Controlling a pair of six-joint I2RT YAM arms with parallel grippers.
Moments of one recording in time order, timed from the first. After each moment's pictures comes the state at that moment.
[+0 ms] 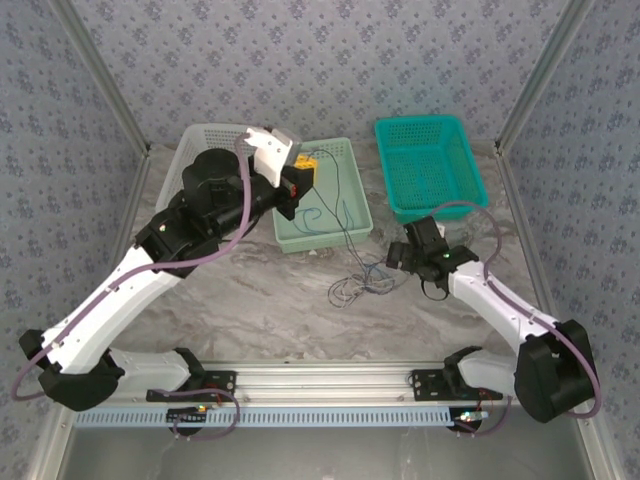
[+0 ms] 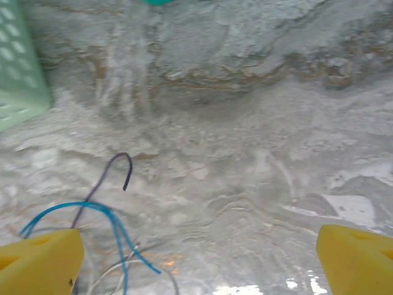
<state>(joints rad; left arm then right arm) -0.86 1.22 1.55 -0.45 -0.02 -0.08 0.41 1.18 0.75 -0.59 0.21 0.57</state>
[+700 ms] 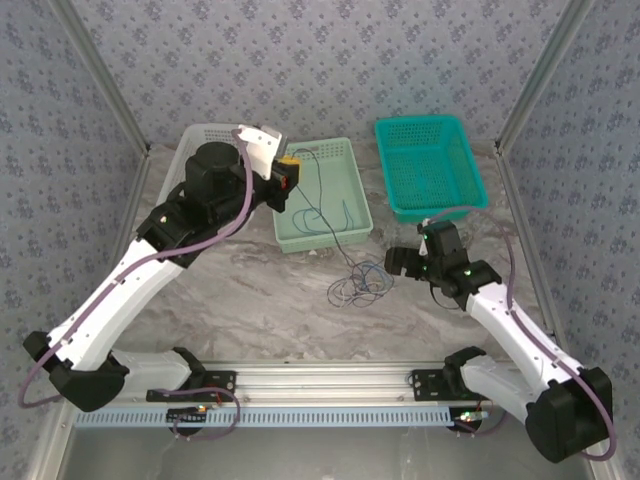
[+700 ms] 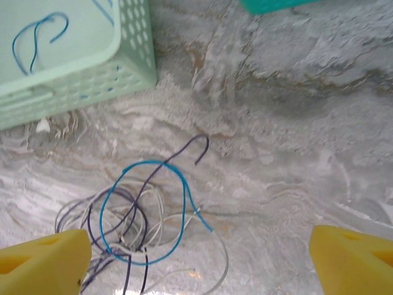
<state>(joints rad) -0.74 1.24 1.52 -0.51 0.00 -0.13 0.38 0.96 0.68 -0.59 -0.02 0.42</state>
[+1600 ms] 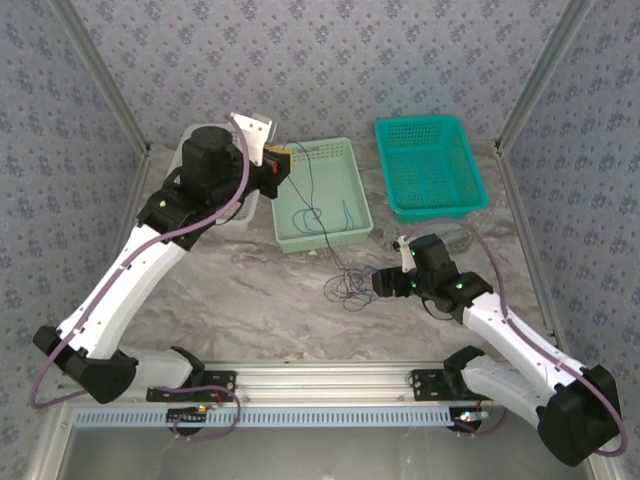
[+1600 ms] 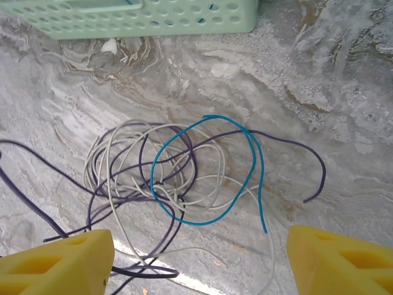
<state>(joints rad) -0.62 1.30 1.56 -0.55 0.11 -0.17 0.50 0.93 0.60 -0.53 -0.13 0.28</state>
